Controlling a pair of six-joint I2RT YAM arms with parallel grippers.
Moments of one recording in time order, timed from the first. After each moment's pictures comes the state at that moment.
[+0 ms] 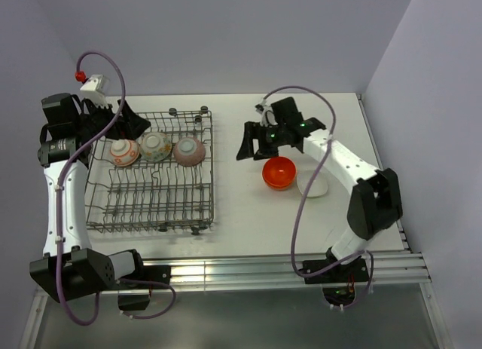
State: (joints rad) left arm 0.24 1.22 1.34 -0.55 0.73 -0.02; right arm 0.47 1.68 1.37 -0.57 -0.55 0.44
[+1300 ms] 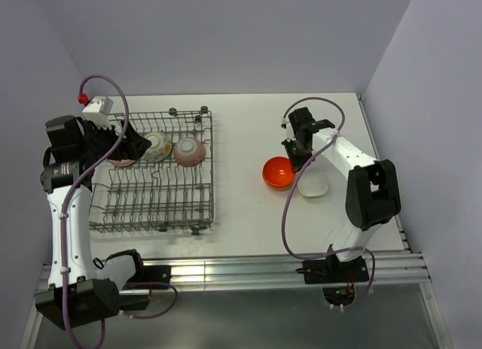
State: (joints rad) left arm 0.24 1.03 1.17 -0.64 0.65 -0.01; right arm 0.27 1.70 1.28 -0.83 -0.02 0.00
